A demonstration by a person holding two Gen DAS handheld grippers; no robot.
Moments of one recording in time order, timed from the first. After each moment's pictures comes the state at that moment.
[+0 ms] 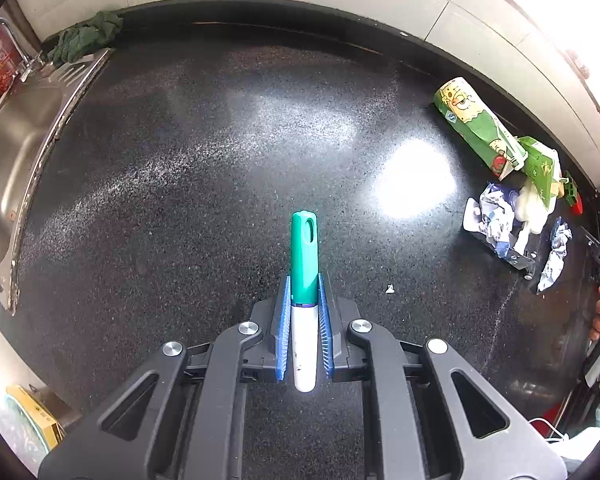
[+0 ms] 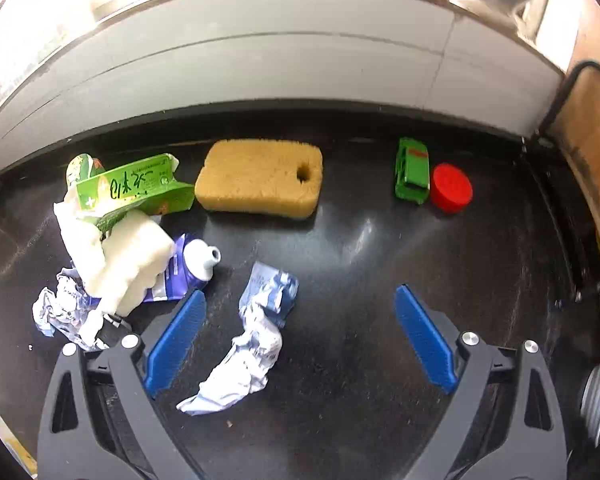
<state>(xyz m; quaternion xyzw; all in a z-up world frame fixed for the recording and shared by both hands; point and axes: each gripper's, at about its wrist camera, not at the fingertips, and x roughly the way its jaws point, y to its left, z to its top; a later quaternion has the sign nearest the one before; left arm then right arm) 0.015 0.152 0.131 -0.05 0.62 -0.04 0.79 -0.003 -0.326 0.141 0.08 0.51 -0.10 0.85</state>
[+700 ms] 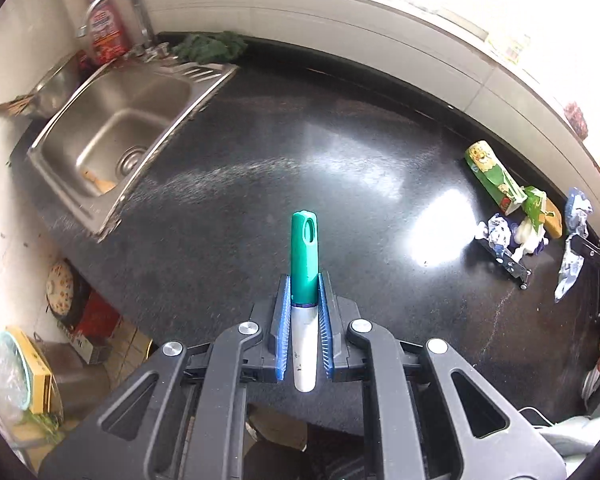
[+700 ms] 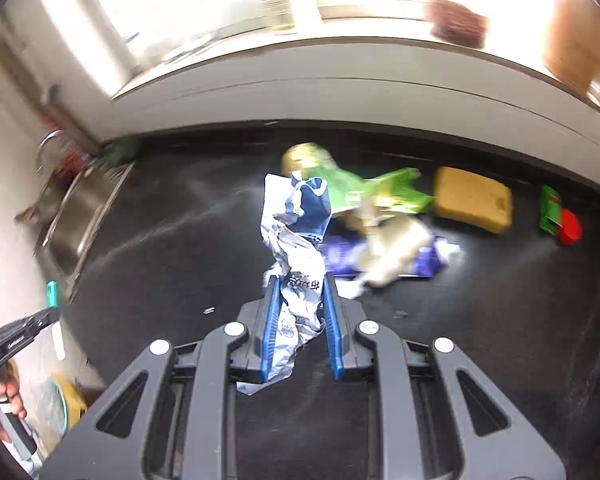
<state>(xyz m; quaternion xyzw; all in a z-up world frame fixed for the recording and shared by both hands) -0.103 0.220 0.219 -0.10 0.54 0.09 0.83 -0.047 -0.146 0.229 0.07 0.50 0.15 0.85</state>
